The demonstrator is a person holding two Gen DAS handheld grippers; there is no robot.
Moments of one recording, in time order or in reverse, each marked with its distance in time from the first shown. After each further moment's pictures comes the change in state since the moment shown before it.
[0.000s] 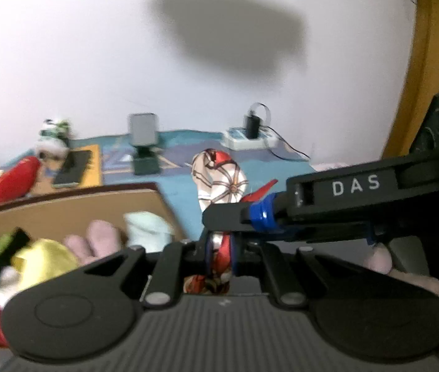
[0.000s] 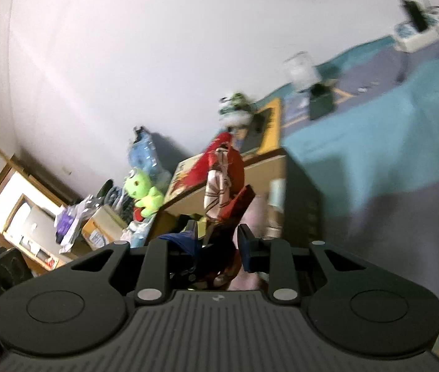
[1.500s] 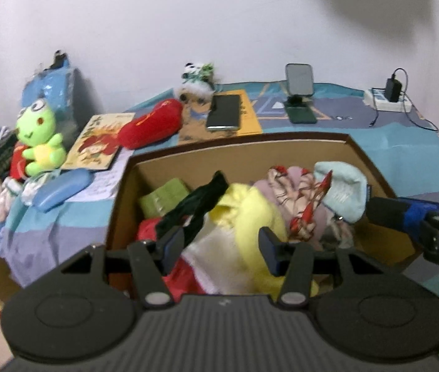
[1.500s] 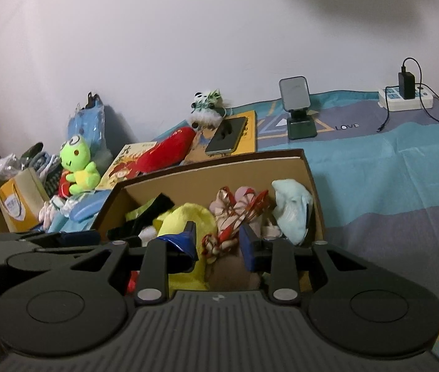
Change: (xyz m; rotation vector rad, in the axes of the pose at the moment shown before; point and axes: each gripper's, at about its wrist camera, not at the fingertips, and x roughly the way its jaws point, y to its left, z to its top) left arm -0.035 0.136 -0.009 -0.085 0.227 0.413; right arm 0.063 0.109 -0.055 -0.265 -0.067 -0.396
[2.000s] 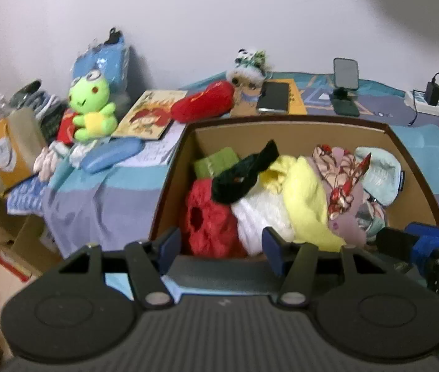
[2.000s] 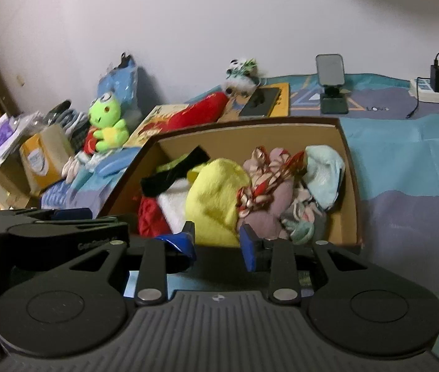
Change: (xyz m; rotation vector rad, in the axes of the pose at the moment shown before) left arm -0.029 0.011 -0.030 -0.108 0.048 0.154; right arm -0.008 0.023 -0.024 -0.096 0.113 0.085
